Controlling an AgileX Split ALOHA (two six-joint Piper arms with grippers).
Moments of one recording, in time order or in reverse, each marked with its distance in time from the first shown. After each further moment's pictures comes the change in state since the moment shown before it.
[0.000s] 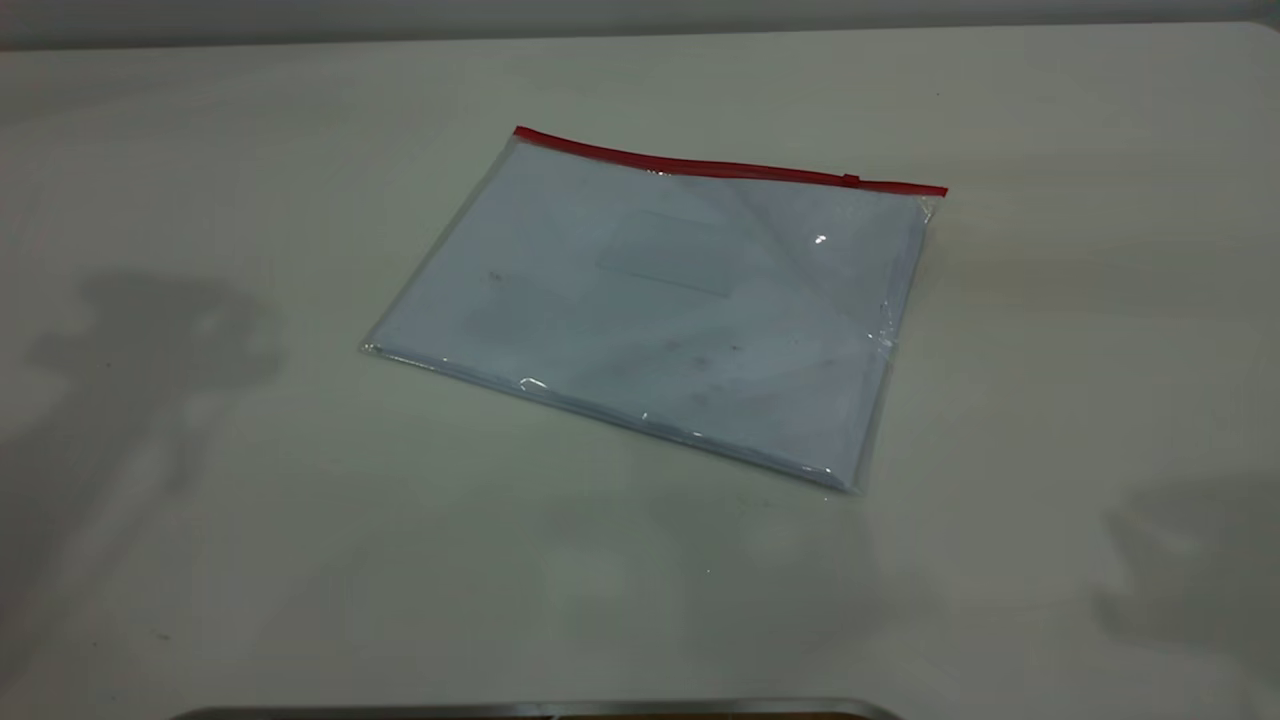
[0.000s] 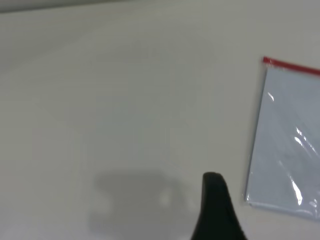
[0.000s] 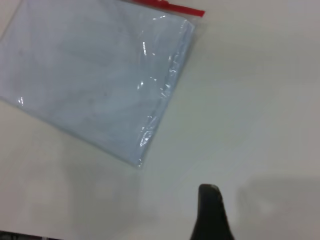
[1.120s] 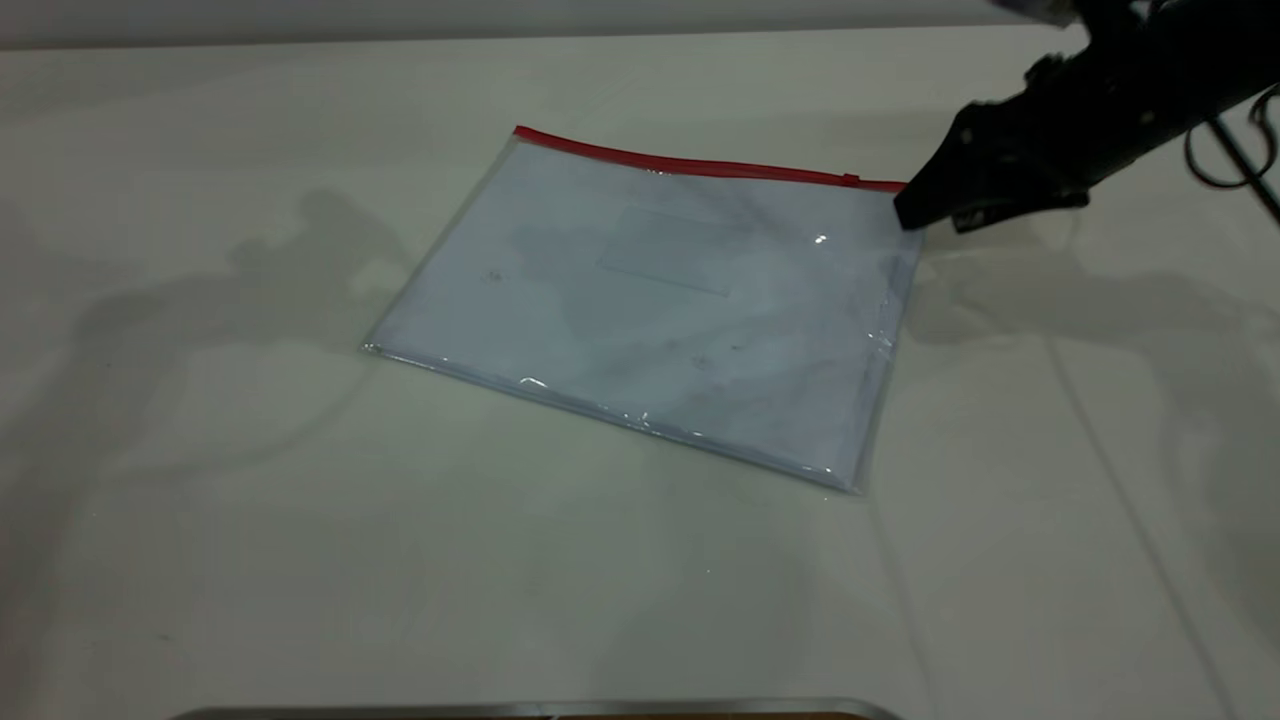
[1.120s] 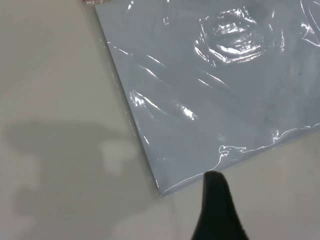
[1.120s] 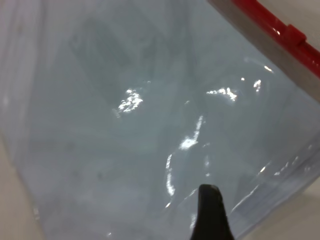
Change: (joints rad) left arm 0.000 0.445 -0.282 -0.496 0.305 0.778; right arm 0.000 1.338 -0.747 0.813 0.079 -1.134
